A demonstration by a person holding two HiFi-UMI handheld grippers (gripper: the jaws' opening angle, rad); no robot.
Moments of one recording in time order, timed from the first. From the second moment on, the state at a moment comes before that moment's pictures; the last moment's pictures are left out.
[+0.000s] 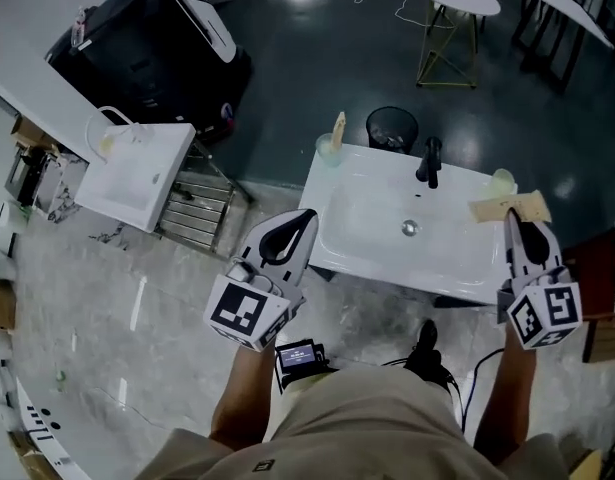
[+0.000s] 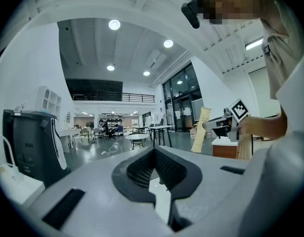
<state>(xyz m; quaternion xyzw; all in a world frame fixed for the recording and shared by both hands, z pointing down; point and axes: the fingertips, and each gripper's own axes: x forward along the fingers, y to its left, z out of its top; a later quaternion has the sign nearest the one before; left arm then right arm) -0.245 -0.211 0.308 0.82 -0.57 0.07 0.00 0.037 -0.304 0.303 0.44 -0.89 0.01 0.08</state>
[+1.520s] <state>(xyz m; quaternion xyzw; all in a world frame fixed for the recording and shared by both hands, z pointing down) -0.352 -0.375 0.422 0.87 -0.48 0.13 0.05 -0.054 -0.286 0.336 0.55 -0.82 0.06 0.14</state>
